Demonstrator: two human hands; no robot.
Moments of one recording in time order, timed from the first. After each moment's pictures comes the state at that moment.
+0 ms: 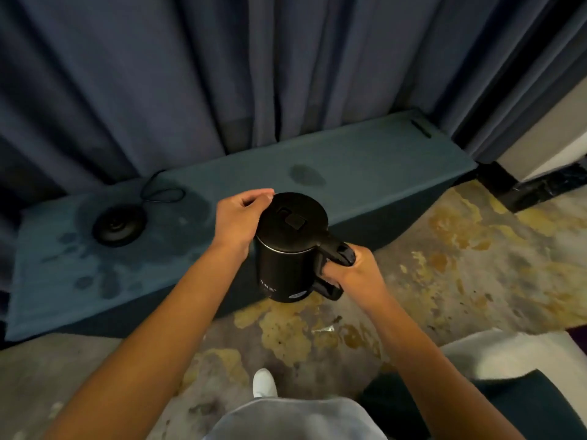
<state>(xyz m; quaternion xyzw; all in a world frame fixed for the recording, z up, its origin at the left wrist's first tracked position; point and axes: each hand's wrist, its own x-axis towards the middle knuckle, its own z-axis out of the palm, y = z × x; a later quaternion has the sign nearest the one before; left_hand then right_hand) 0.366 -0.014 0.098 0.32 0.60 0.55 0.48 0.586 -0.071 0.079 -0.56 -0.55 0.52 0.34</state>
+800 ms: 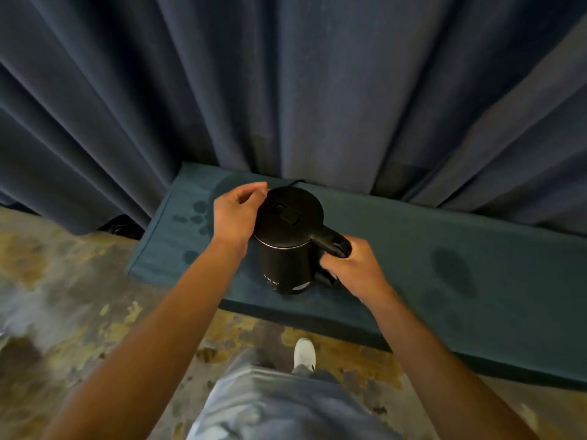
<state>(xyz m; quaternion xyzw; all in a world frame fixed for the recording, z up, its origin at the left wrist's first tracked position) 0.104 0.051 0.071 0.08 0.70 0.66 0.27 0.307 0.136 0.056 -0.38 -0.69 0.60 0.14</state>
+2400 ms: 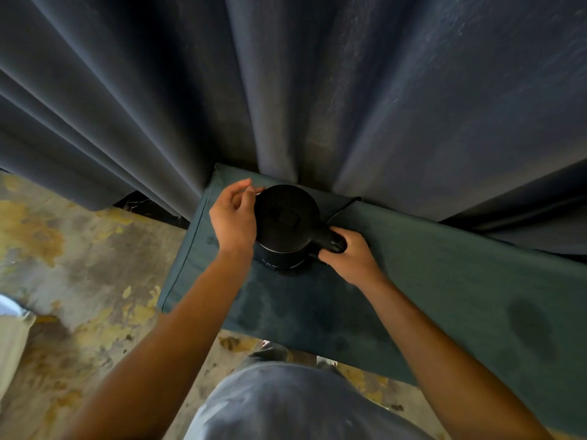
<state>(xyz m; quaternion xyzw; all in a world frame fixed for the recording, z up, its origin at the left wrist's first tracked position) -0.098 0.072 0.002 0.00 0.73 0.66 0.18 0.081 0.194 -0.027 -0.35 -0.74 0.57 0.06</state>
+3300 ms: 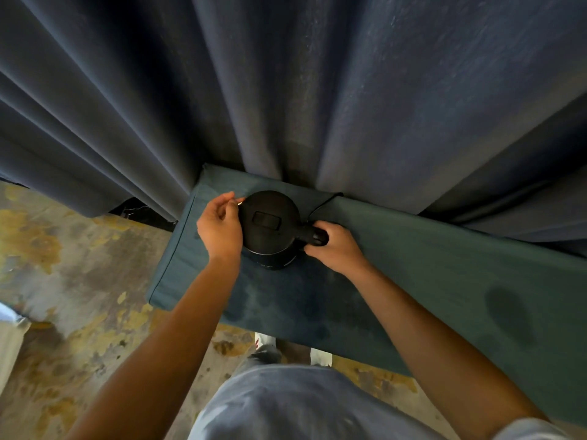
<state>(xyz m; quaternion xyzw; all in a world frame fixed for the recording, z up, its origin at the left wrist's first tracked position) -0.055 0.059 -0.004 -0.03 0.76 0.64 0.14 0.108 0.208 -0.040 -0.35 -0.78 0.51 0.01</state>
